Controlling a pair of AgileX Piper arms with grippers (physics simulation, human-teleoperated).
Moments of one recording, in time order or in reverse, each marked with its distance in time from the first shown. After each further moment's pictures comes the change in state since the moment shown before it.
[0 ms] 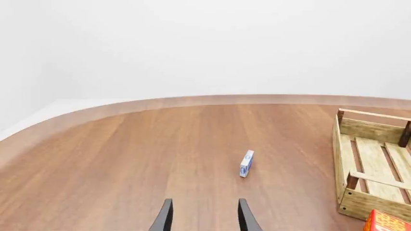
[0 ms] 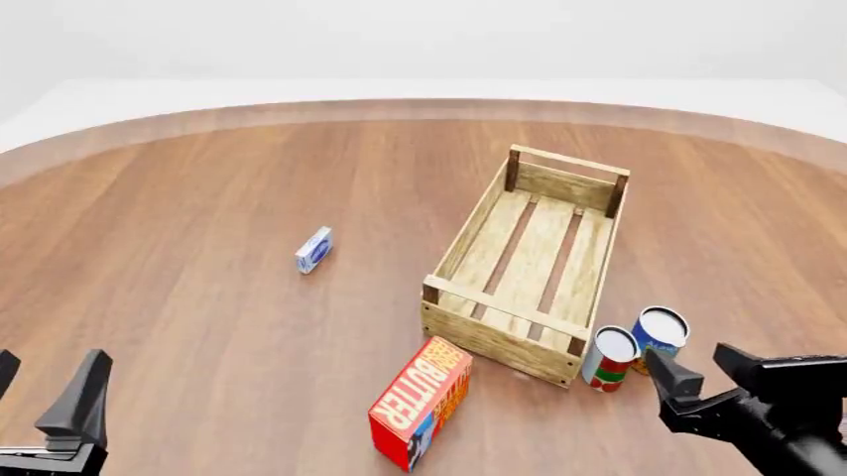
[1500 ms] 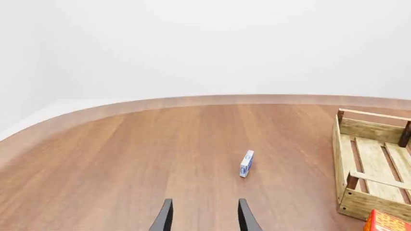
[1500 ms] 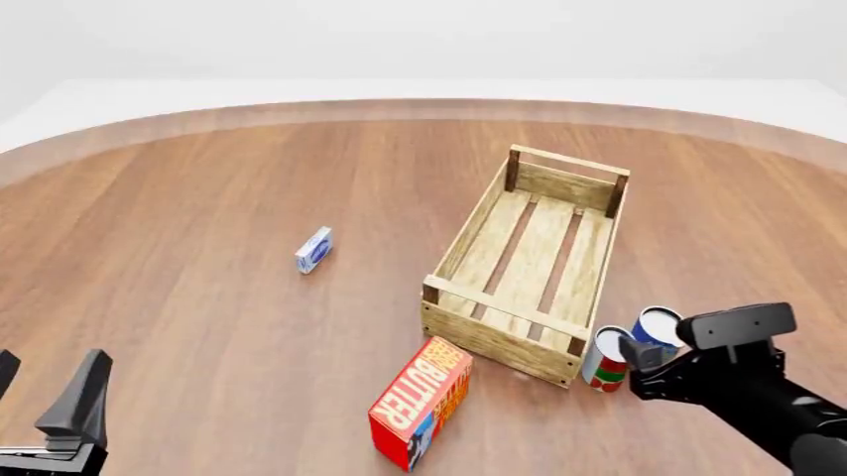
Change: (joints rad) left arm 0.000 0.000 0.000 0.000 0.000; right arm 0.014 0.318 -0.165 0.042 -0.121
